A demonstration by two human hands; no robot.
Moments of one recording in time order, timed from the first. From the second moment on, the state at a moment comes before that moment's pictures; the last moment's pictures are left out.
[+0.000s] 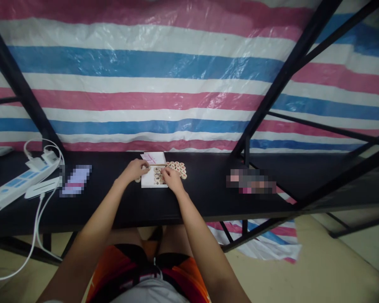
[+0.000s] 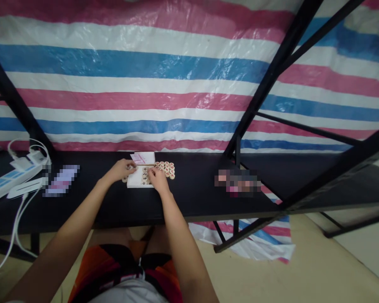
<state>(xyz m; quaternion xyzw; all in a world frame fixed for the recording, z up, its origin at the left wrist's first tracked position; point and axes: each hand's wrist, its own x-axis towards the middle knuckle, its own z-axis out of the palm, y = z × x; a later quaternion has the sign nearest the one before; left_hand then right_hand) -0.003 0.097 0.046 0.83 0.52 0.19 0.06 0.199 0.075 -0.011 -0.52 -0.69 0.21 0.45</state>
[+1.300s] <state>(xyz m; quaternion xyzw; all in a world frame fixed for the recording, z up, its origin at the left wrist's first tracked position) -0.063 0.067 0.016 0.82 0.52 0.22 0.11 0.191 0.062 0.000 -0.54 -0.76 0.05 0.36</state>
